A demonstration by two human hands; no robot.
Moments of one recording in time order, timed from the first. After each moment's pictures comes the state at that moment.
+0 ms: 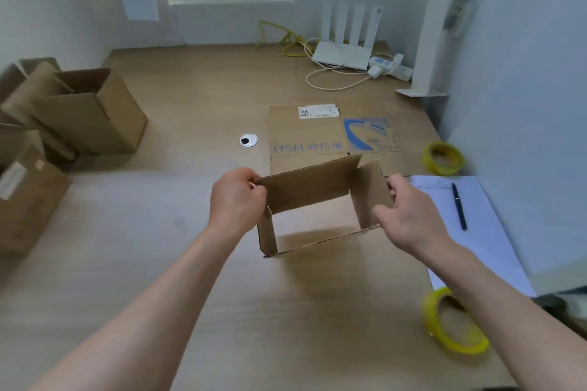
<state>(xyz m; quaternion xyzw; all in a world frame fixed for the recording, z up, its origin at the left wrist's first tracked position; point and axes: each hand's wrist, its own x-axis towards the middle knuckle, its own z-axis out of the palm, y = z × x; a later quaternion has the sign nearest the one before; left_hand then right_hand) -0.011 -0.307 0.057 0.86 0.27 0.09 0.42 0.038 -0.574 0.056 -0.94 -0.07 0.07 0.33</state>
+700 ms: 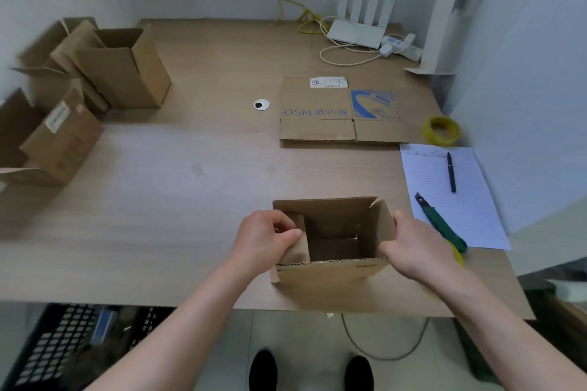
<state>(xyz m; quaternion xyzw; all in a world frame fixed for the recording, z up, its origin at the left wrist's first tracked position) -0.172 -0.385 0.021 0.86 0.23 -0.04 0.45 -0.086 -0.633 0.029 -0.97 -0.05 0.19 0.13</state>
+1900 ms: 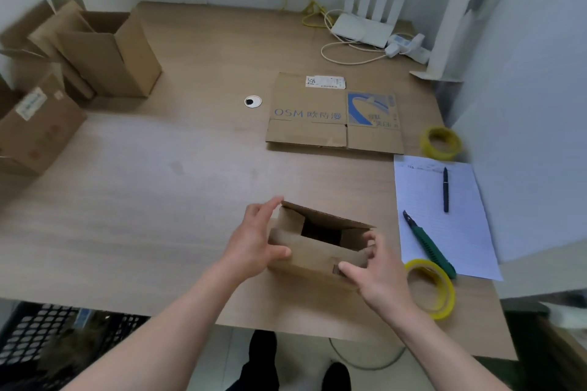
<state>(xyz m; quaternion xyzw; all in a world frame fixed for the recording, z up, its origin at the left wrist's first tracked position) -0.123 -0.398 -0.048 0.89 0.18 -0.07 0.42 -0.073 -0.645 -0.038 -0.90 -0.03 0.17 0.40</state>
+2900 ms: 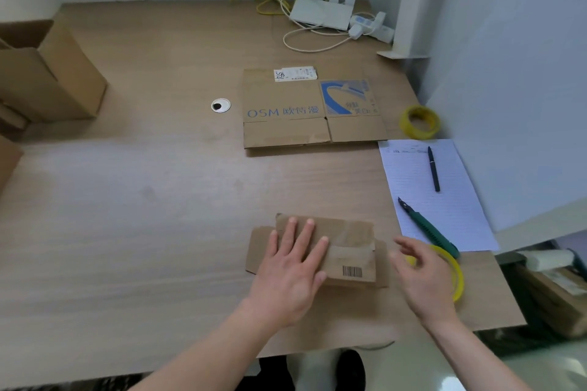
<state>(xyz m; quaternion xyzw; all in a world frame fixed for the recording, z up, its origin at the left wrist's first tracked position) -0.118 -0.432 -0.071 0.98 -0.11 -0.11 0.10 -0.074 -0.675 -0.057 -0.88 0.09 0.02 0.47</state>
